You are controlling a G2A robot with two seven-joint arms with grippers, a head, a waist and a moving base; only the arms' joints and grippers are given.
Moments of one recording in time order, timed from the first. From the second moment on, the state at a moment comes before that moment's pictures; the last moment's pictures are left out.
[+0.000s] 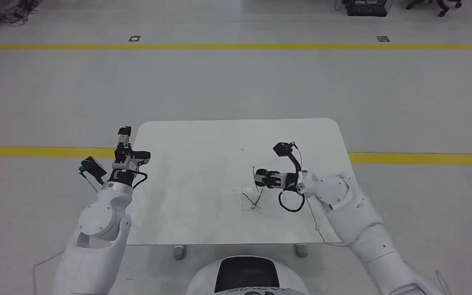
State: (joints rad) left arm 1.73 -1.15 -1.60 -1.80 -0.42 0.00 0.00; right arm -1.28 -1.23 1.15 -1.36 -0.32 -0.34 0.87
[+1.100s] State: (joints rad) left arm 1.73 -1.15 -1.60 -1.80 -0.42 0.00 0.00; right arm -1.42 -1.22 1.19 -1.42 -0.02 -0.34 0.64
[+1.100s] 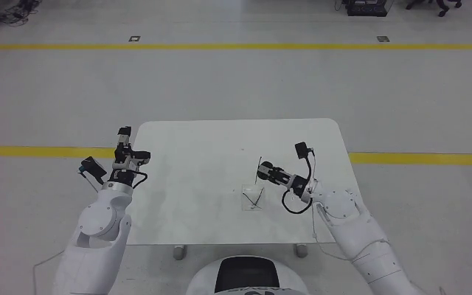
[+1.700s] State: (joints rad) left arm 1.73 -1.15 -1.60 -1.80 -0.42 0.00 0.00; right arm -1.44 -1.24 1.15 -1.45 0.09 -0.34 0.50
